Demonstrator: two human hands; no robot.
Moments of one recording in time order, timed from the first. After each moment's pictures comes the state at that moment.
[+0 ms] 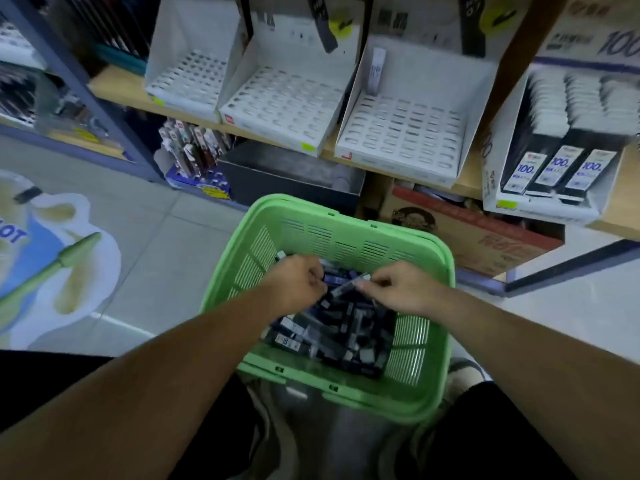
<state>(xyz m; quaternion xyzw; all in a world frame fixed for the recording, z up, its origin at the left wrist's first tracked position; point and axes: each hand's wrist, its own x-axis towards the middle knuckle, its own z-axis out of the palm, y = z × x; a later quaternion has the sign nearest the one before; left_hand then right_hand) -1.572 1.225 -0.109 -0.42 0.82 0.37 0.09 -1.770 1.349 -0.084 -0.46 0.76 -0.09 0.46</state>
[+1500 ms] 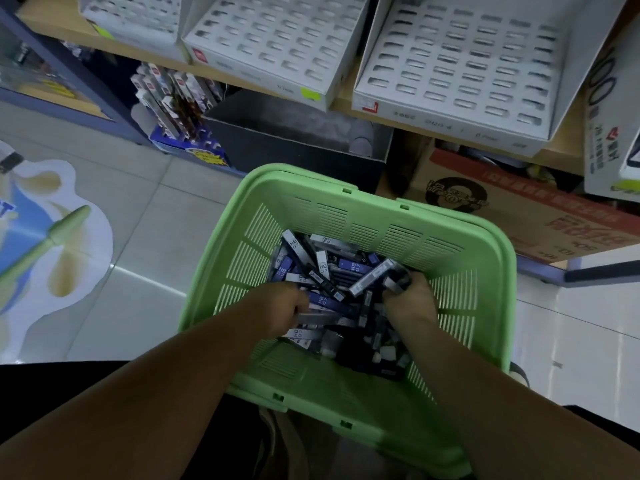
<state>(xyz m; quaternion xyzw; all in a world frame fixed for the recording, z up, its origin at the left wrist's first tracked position) -1.531 1.212 -0.224 -0.30 0.86 0.28 0.31 -1.739 1.352 -0.254 -0.10 0.88 -0.26 0.39</state>
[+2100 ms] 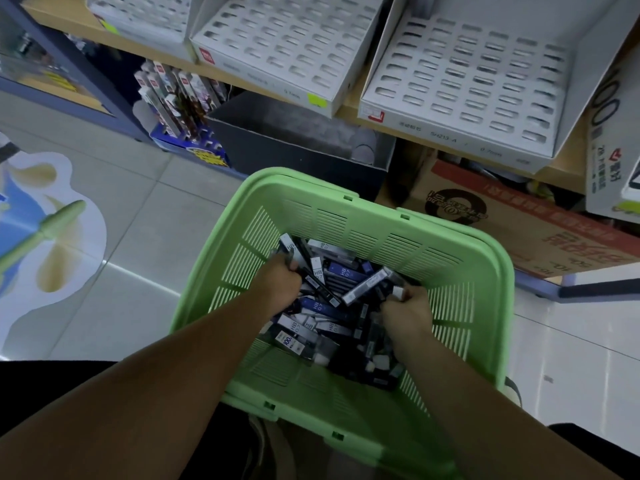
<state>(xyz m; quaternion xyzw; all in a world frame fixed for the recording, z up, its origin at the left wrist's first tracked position) -1.564 1.198 -0.232 -0.65 0.59 0.48 0.03 -1.727 1.346 -0.240 0.00 0.83 -0.38 0.41</state>
